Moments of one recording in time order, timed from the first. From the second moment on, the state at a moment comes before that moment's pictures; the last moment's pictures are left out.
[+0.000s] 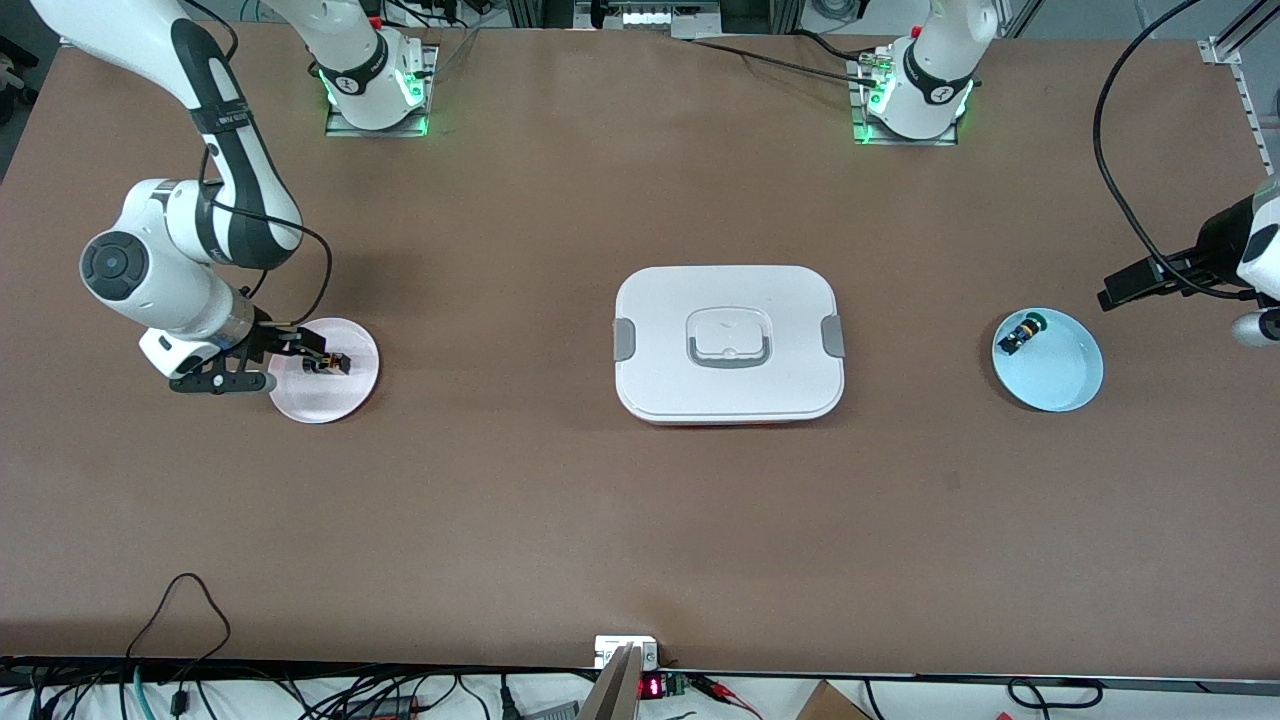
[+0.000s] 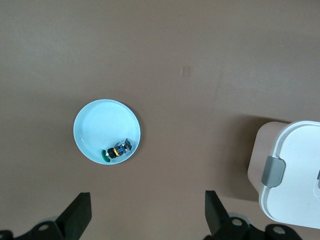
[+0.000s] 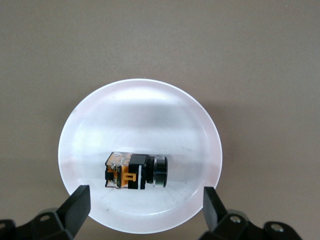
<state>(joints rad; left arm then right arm) 0.13 0.11 -0.08 -1.57 -0.01 1.62 -0.15 0.11 0.31 -0.13 -2.14 0.01 2.41 -0.05</state>
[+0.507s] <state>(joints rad) 0.13 0.11 -0.08 -1.57 -0.01 1.62 -0.15 0.13 0.38 -0.13 -2.14 0.04 2.47 -0.05</state>
